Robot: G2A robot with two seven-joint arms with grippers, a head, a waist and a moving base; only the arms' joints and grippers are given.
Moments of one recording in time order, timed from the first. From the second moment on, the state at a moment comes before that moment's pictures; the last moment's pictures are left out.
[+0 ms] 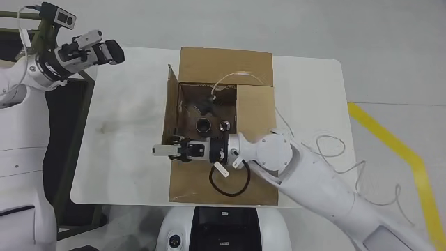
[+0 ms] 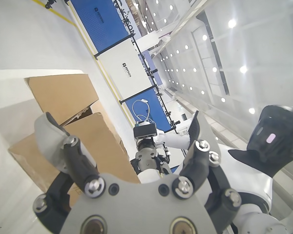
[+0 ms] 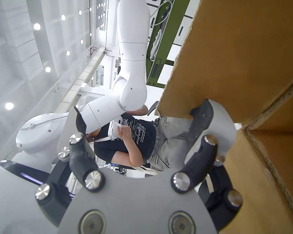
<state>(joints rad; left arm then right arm) 0.95 -0.88 -1.68 -1.33 -0.63 -0.25 -1.35 -0.90 -1.30 0.58 -1.70 0.32 -0.09 0.63</state>
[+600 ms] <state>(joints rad) 0.95 -0.89 -1.55 -1.31 -0.64 -0.23 -1.41 -0.84 -1.40 0.47 -1.59 0.24 -0.11 0.58</state>
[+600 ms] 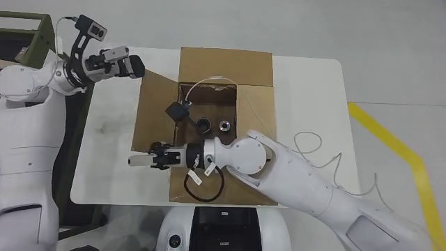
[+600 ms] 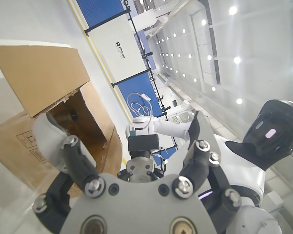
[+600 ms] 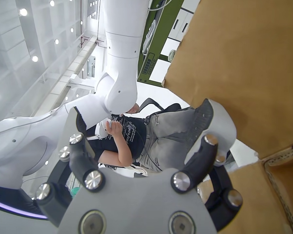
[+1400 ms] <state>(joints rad) 1.04 -0.88 -1.53 -1.21 -0.56 -0.28 -1.41 -1.12 -1.29 0.83 -1.84 0.12 -0.01 0.64</state>
